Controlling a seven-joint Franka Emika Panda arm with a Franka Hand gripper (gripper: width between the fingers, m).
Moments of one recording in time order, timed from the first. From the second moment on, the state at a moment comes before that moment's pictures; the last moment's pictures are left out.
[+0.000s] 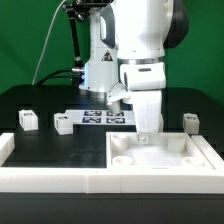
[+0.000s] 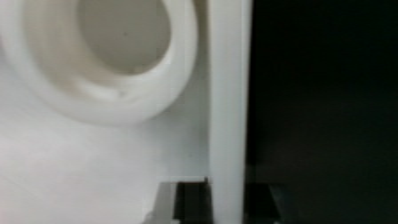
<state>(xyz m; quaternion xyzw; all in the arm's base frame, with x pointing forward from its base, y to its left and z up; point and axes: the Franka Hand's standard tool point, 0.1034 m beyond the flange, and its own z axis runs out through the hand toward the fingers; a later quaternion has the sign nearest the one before) 0.489 0.055 0.010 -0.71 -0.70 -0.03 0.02</state>
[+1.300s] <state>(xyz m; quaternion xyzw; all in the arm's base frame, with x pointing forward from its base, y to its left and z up) 0.489 0.055 0.011 -0.71 -0.70 -0.03 0.02</state>
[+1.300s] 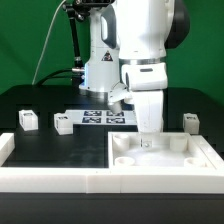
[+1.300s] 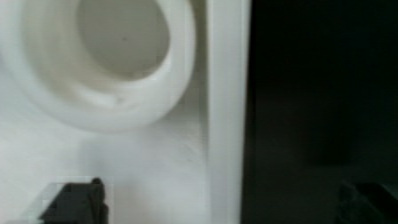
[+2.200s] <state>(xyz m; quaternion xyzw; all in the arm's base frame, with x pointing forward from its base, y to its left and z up) 0.459 0.068 0.056 -0.78 -0.62 -0.04 0.00</state>
